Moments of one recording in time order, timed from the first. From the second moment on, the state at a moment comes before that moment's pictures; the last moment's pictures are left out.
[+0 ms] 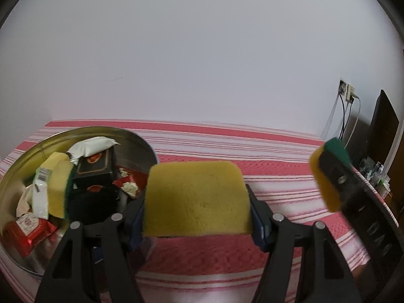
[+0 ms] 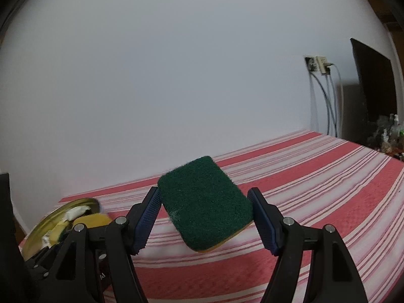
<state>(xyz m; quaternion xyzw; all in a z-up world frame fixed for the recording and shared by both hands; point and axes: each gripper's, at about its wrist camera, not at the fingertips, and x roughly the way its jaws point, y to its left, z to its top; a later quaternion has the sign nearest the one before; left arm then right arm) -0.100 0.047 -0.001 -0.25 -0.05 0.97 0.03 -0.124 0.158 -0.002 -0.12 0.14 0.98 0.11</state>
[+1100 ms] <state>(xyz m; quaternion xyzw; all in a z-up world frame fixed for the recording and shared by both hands) -0.071 -0.078 0.022 -0.22 -0.09 0.97 -0.08 -0.138 0.040 0.033 -0.12 0.11 0.99 -0.04</state>
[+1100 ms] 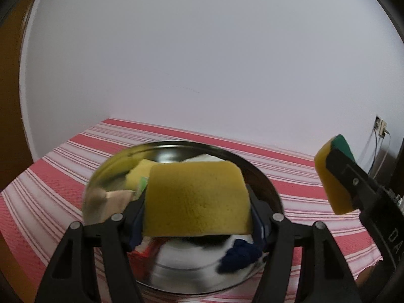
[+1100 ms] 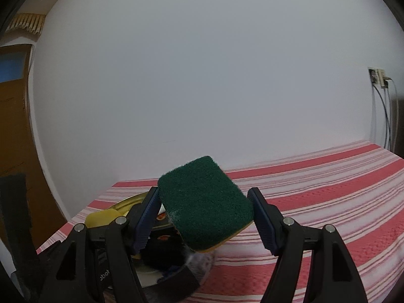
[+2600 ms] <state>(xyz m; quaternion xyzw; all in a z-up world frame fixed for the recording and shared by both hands) -0.081 -0.114 0.016 -0.26 -0.08 0.95 -0.14 -0.283 -0.010 0.060 -0.23 0.03 0.96 -0.18</state>
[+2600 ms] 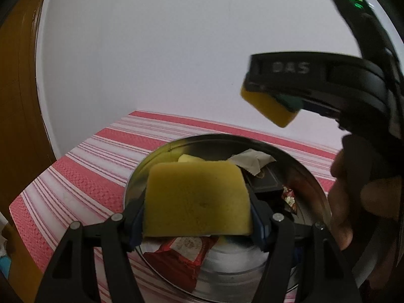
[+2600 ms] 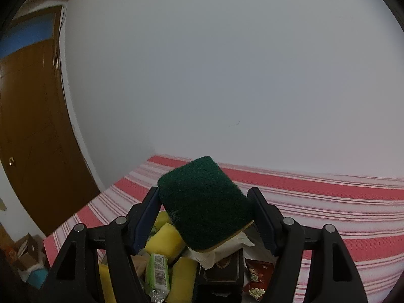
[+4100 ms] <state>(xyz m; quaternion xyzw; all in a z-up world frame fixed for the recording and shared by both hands) -0.089 -0.096 0.006 -0.30 -0.07 0.94 -0.16 -0.215 0.042 0.028 -0.25 0.08 0.96 -0.07</state>
